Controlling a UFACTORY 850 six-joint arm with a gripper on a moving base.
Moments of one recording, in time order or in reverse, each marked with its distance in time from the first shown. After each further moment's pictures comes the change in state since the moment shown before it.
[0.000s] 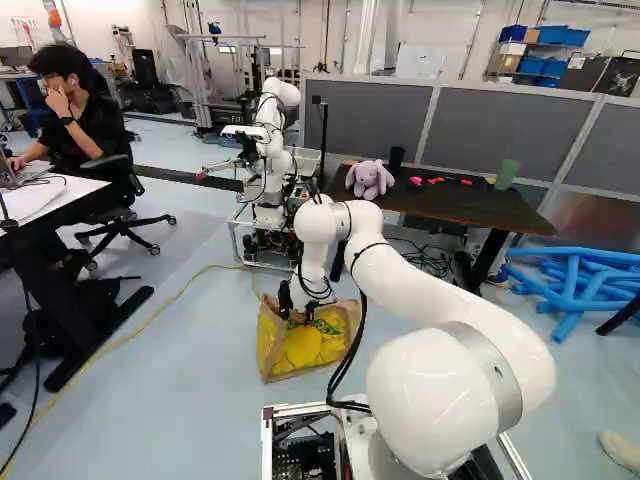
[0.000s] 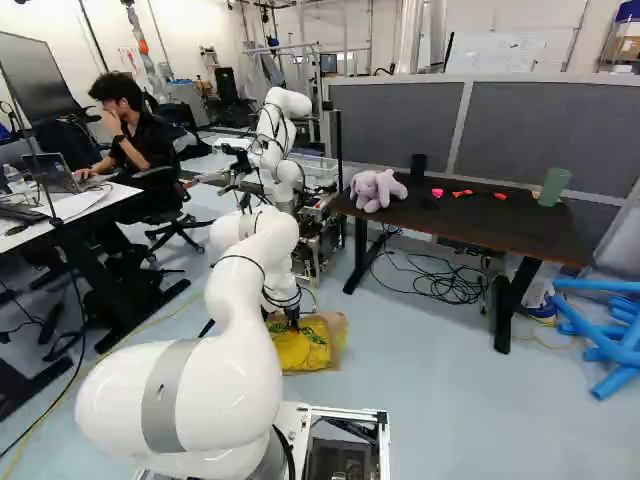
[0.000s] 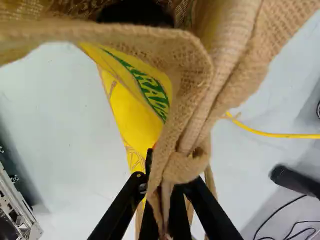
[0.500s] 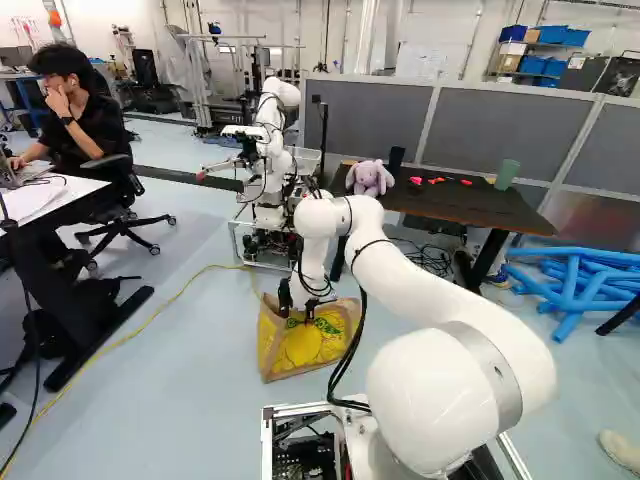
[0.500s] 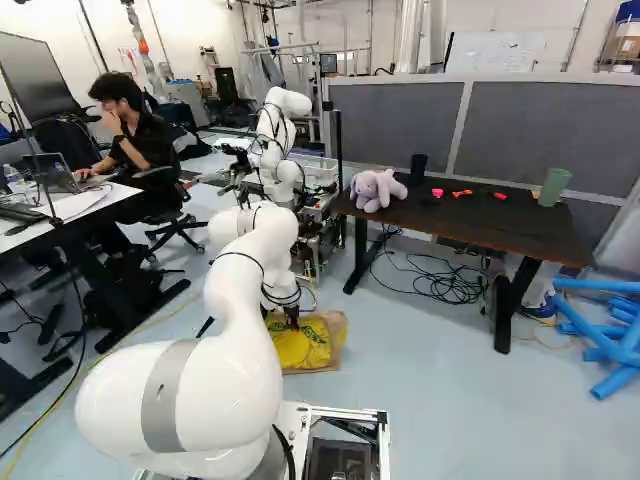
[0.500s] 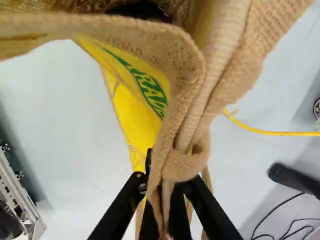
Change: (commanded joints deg) arm 0.1 3.3 3.6 0.0 0.0 0.0
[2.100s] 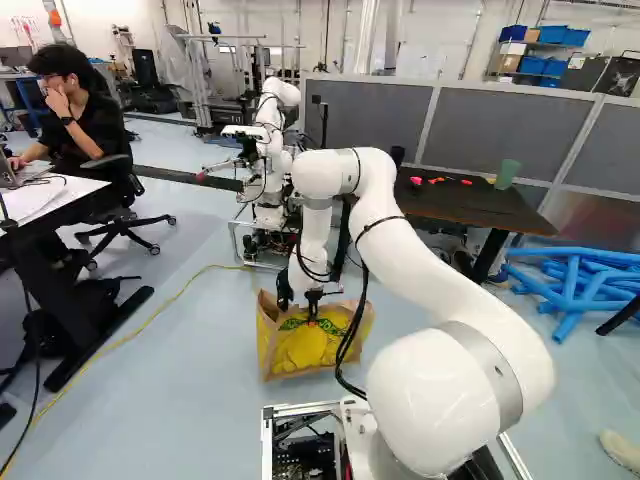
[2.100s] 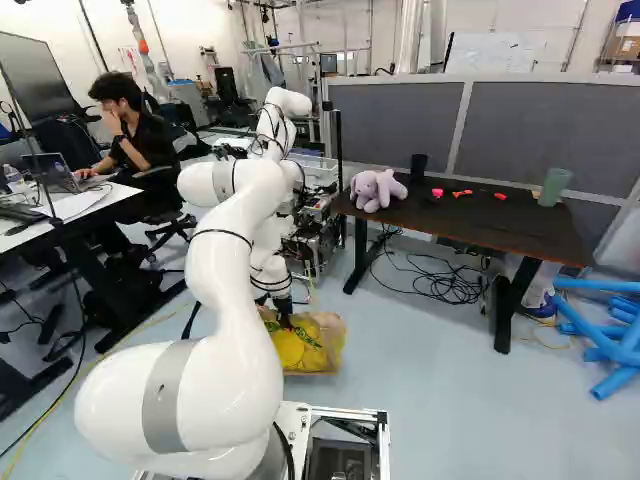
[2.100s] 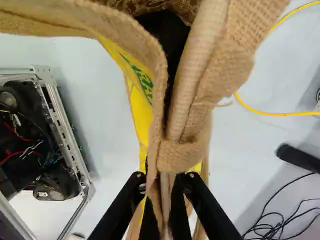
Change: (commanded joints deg) arm 1.8 19.9 24.4 3.8 -0.8 0.0
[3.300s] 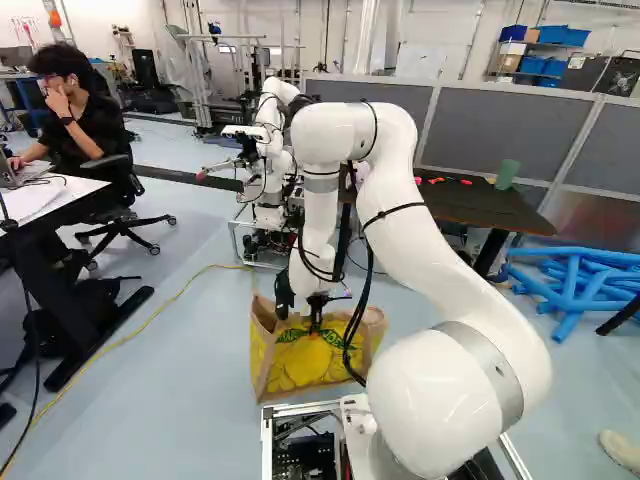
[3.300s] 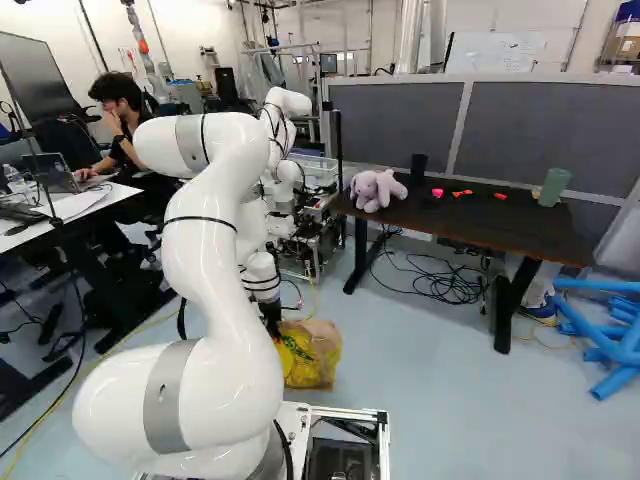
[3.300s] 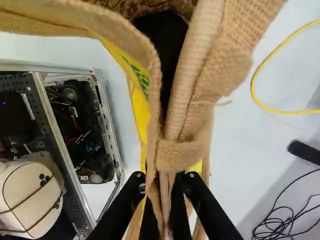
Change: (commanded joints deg) arm 1.9 16.4 21.3 2.4 4.0 0.0
